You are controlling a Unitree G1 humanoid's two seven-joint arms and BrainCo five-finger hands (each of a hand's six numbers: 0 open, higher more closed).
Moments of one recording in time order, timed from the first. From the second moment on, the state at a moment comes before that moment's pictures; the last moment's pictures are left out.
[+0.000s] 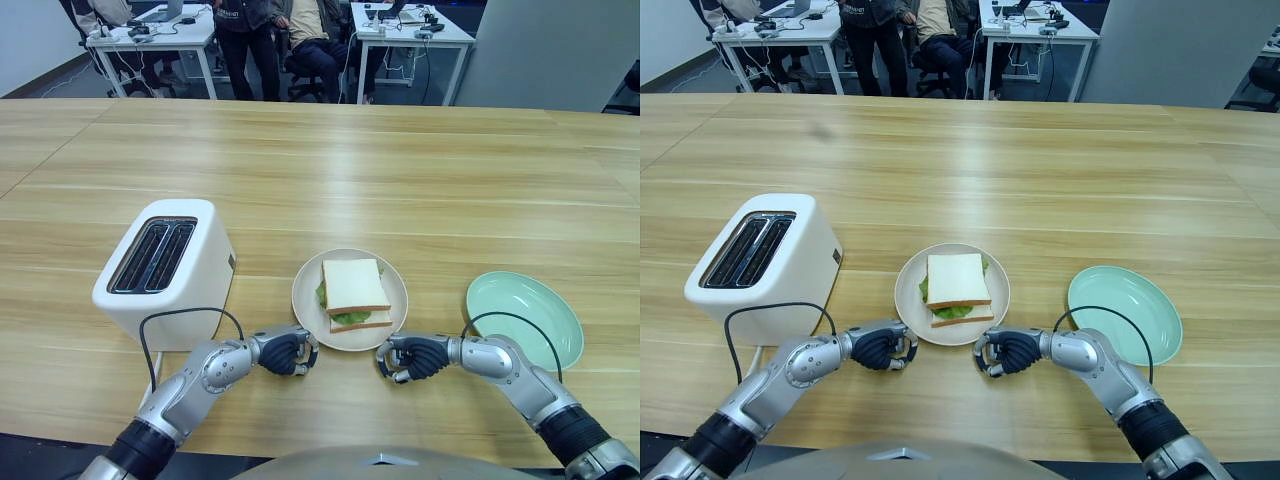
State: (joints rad) left arm 0.00 0.57 -0.42 0.04 0.50 -0.25 -0.52; right arm -0.06 -0.60 0.39 0.22 -0.36 -0.48 0.66
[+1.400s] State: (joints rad) left arm -0.08 0.09 -0.02 0.07 0.15 -0.38 0.00; right arm -0.42 -0.04 -0.03 0.74 0.19 -0.86 0.37
